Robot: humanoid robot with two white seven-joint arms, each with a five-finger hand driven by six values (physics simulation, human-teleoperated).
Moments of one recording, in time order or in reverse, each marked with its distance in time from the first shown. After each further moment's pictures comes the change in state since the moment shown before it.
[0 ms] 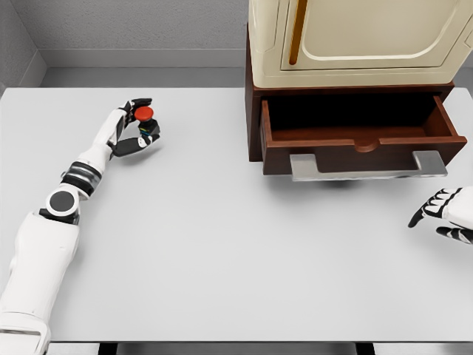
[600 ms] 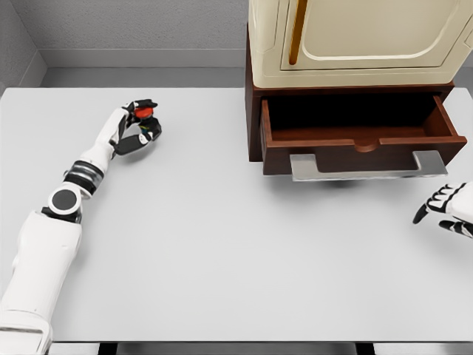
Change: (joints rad) left arm -0.006 -0.008 -0.003 0.000 -0.002 0.005 -0.001; right arm -0.017 -0.005 0.001 0.020 0.002 0.000 -0.004
